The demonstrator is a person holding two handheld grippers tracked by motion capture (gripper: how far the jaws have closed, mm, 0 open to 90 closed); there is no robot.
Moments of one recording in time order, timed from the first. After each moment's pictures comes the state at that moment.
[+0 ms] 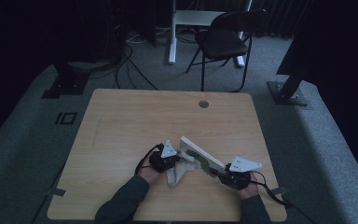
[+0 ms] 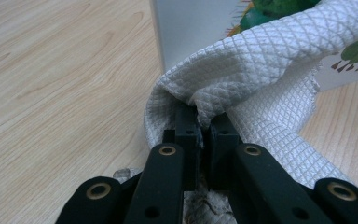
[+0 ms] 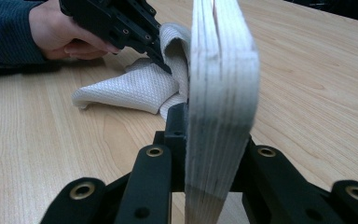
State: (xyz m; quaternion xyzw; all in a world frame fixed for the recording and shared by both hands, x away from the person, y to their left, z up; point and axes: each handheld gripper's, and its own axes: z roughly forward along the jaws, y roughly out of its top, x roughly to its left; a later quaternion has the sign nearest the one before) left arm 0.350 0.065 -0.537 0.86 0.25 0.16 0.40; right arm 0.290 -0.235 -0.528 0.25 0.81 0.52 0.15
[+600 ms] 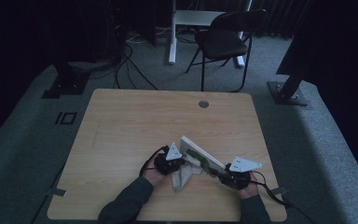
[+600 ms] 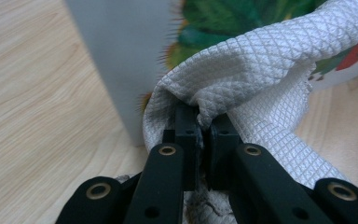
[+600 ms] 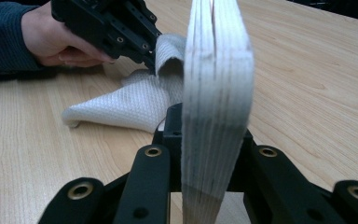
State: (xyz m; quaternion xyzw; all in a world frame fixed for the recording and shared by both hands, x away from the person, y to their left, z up) left arm 0.341 0.047 -0.537 0.87 0.23 0.14 0.42; right arm 0.290 -0.235 -0.528 0.25 0.81 0.52 0.15
